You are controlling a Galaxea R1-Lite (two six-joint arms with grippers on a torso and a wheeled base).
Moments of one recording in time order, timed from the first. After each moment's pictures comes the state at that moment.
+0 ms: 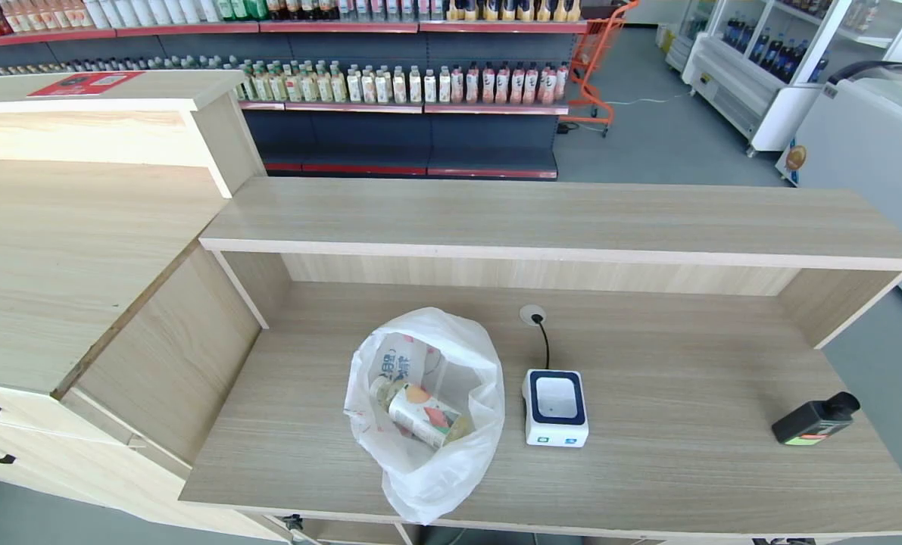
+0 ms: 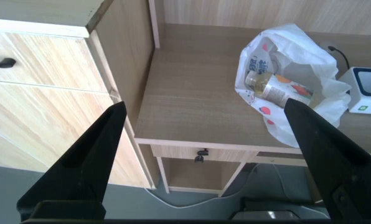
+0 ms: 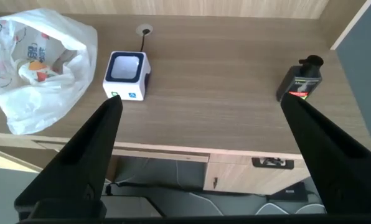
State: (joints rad) left arm 0.00 0.00 0.00 0.00 -0.01 -0.01; right arm 0.00 0.00 0.00 0.00 0.04 -0.03
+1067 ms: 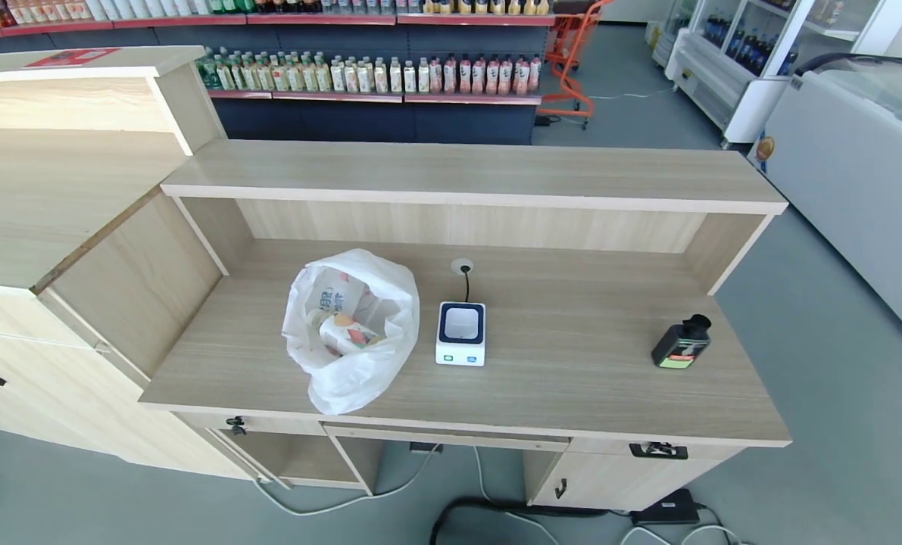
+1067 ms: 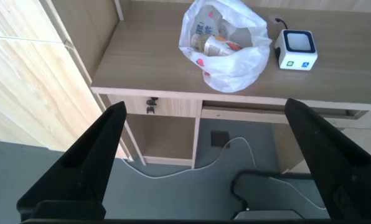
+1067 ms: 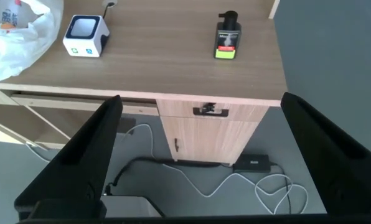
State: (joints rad) left arm 0.00 0.00 0.00 0.00 -0.02 0.00; right arm 0.00 0.00 0.00 0.00 0.04 -0.03
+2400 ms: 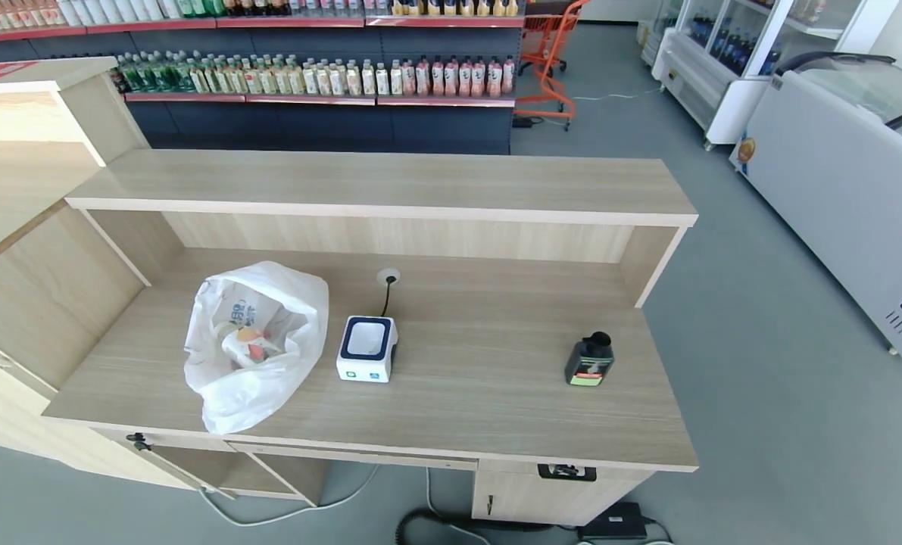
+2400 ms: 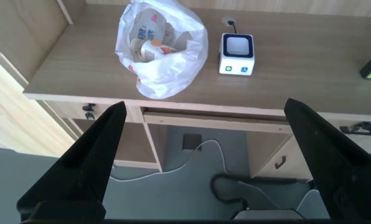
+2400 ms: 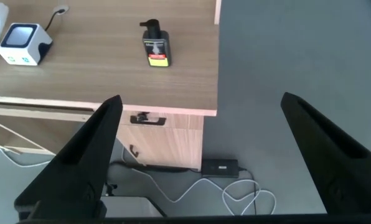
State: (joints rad) left arm 0.00 0.01 0.00 0.00 -0.02 0.00; right arm 0.00 0.00 0.00 0.00 0.04 -0.03
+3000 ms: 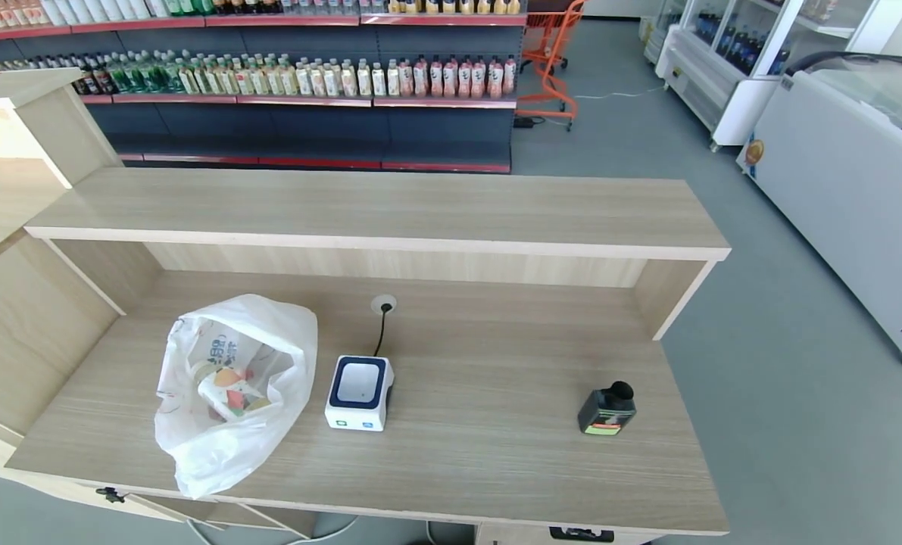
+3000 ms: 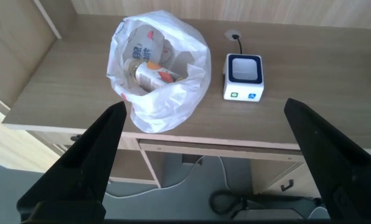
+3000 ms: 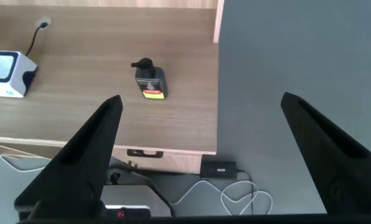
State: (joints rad) left arm 0.00 0.00 0.00 0.00 -0.02 0.00; right arm -0.04 0.44 -0.29 0.01 0.03 -0.05
